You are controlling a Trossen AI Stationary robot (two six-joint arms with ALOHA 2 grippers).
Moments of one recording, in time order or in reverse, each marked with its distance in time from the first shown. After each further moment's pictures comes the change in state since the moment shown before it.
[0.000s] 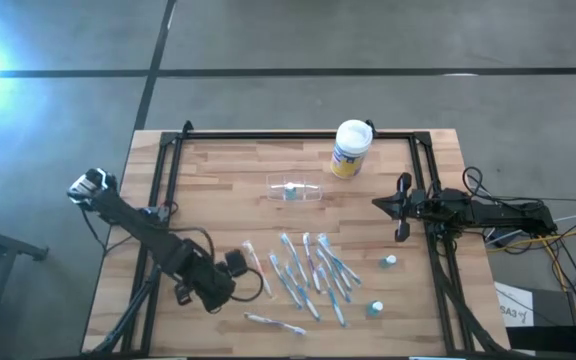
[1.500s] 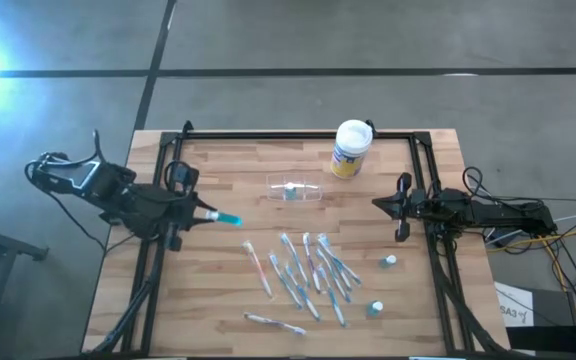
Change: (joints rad) left arm 0.244 -0.560 -0.002 0.005 -0.314 -0.363; right arm 0.000 0.000 0.000 0.000 0.000 0.002
